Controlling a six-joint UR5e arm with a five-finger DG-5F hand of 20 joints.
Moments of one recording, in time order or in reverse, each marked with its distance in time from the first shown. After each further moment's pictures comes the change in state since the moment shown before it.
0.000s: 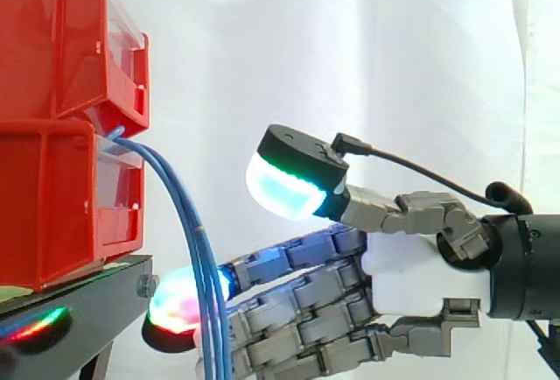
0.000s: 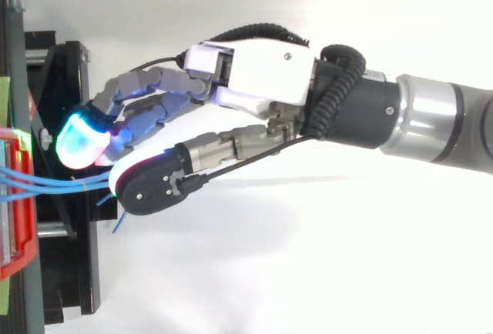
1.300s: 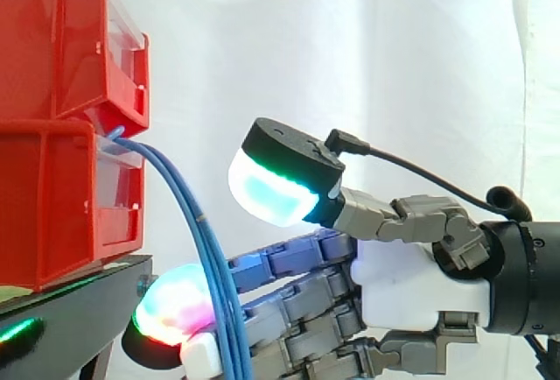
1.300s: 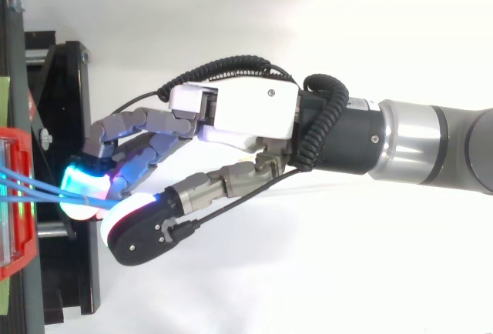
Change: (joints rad) arm 0.022 -0.022 0.024 0.010 -0.033 -0.001
